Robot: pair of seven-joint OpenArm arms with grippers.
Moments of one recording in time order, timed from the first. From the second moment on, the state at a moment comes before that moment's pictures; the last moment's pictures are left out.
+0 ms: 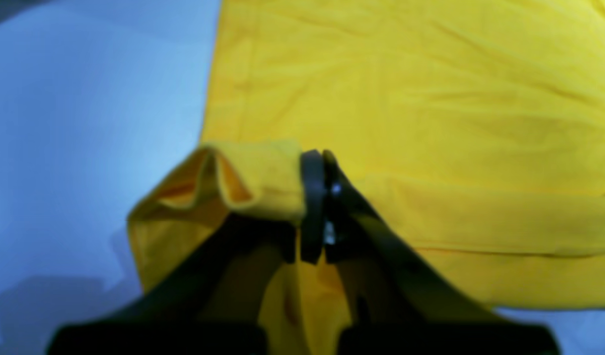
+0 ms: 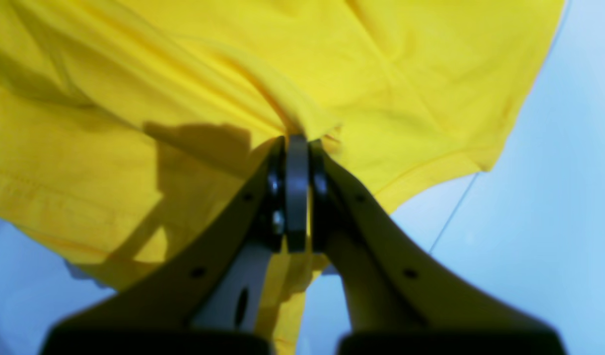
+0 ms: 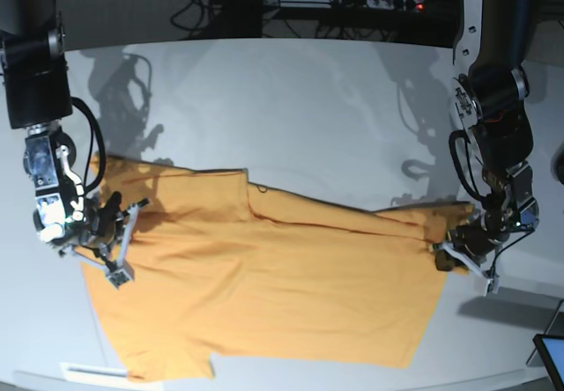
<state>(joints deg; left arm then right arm) -37.3 -23.8 -19.5 31.7 -10.4 -39.9 26.8 22.8 22.5 -14.1 73.2 17.0 22.2 -55.6</state>
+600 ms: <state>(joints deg) -27.5 -23.0 -26.6 46.0 -10.6 -39.7 27.1 22.4 22.6 -13.9 73.2 16.8 22.1 -53.8</state>
